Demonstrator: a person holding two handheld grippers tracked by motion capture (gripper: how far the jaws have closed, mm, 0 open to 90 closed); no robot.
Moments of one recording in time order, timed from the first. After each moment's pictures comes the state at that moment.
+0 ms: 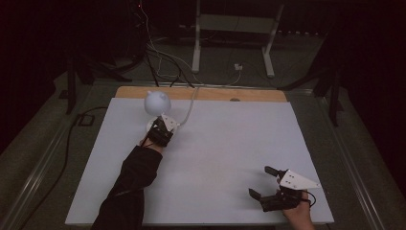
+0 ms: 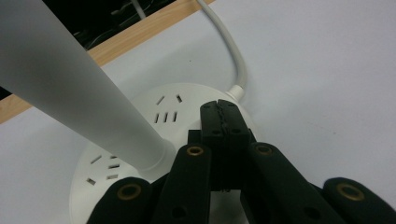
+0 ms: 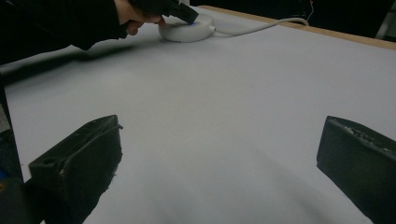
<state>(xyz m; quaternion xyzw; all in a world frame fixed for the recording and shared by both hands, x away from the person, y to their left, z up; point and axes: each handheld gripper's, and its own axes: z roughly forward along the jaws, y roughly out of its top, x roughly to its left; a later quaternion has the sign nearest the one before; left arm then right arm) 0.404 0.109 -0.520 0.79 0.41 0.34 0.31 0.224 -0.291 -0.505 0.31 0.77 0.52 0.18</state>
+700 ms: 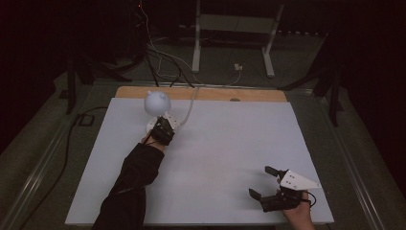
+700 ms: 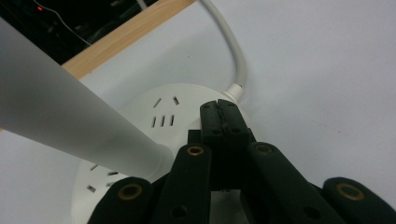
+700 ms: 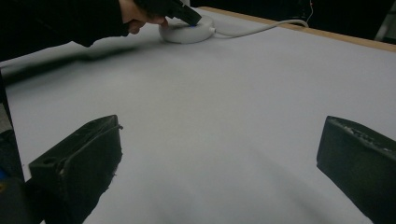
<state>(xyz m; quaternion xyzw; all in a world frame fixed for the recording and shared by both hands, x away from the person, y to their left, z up) 0.410 0.100 -0.516 0.81 0.40 0.33 0.27 0.223 -0.291 -0.503 0.31 0.77 0.53 0.18</state>
